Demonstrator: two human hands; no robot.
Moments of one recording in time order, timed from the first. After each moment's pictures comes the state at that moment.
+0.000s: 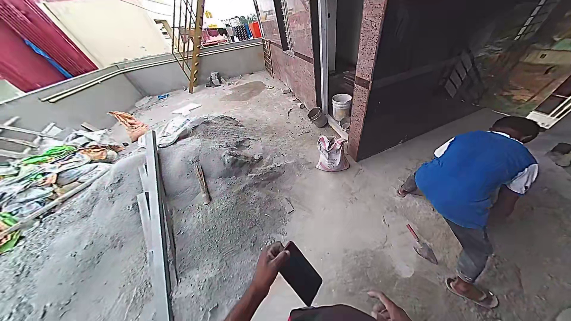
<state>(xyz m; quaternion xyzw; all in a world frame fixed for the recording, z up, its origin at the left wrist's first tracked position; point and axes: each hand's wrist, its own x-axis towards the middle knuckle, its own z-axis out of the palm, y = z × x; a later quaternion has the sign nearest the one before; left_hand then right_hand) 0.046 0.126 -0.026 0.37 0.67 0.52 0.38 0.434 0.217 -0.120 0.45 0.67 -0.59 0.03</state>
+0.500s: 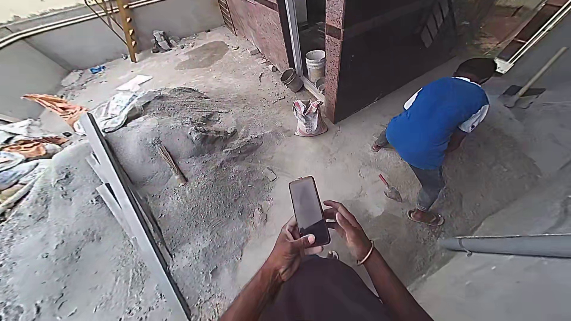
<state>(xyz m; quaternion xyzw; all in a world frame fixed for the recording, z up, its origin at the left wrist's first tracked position) 0.186 0.142 0.012 0.14 0.36 0.60 0.70 0.373 0.240 -0.036 0.25 0.49 -0.75 -0.36</state>
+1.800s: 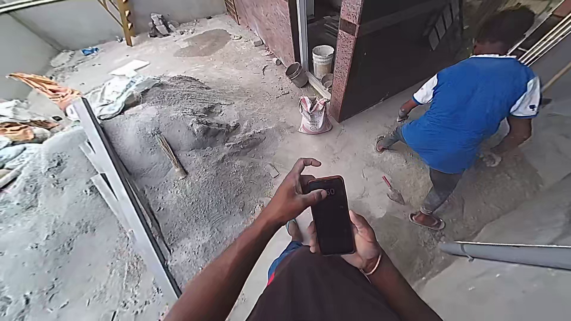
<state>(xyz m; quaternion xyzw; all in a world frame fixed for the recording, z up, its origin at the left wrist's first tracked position) 0.098 0.238 0.113 0.52 0.45 0.48 0.54 0.305 0.234 0.011 -0.06 0.20 -0.95 -0.24</state>
